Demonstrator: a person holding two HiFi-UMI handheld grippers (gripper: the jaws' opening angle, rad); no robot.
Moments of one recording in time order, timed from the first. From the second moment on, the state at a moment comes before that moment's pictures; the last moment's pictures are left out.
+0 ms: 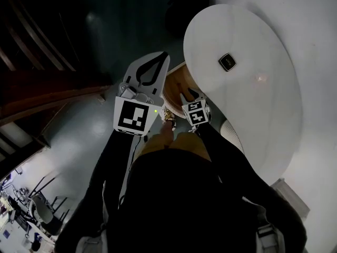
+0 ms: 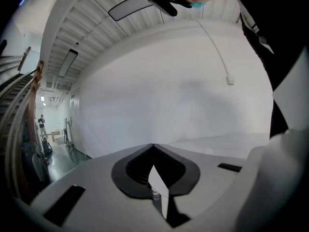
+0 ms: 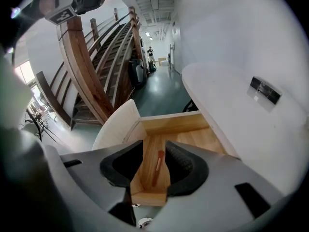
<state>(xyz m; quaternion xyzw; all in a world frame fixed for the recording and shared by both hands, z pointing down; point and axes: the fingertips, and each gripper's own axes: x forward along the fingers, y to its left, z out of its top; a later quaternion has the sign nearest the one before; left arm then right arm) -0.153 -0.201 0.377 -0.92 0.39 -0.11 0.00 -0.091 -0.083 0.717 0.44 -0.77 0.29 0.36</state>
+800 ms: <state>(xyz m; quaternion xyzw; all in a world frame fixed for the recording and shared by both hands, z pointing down) -0.116 -0.210 0.353 -0.94 0.34 -0.08 0.02 -0.073 -0.151 0.531 0.52 -0.83 0.14 0.18</state>
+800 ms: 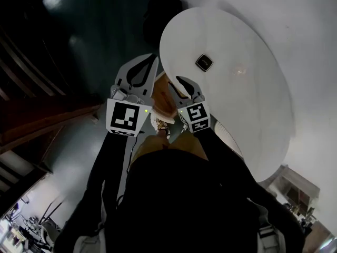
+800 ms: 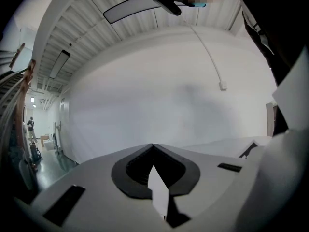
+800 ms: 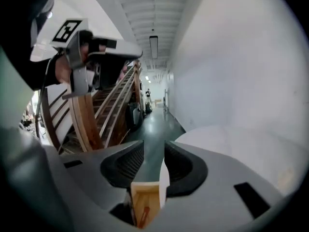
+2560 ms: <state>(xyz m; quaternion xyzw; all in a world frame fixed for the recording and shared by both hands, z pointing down) -0.065 -0.204 0.328 -0.92 0.39 -0.10 0.03 0.070 -0.214 0.529 0.39 -0.86 0.17 0.28</state>
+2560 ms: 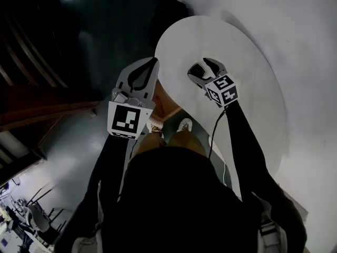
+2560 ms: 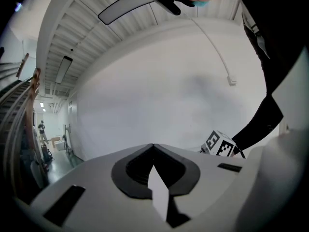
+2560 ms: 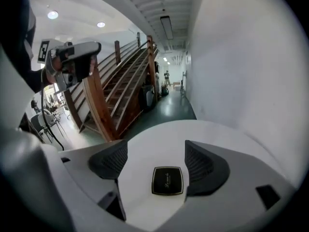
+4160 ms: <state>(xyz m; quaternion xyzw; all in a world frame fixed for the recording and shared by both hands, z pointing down) -0.096 -0.200 0.338 -0.90 0.42 -0.10 0.02 0.047 -0.214 0.426 0.45 -0.86 0.07 0.22</state>
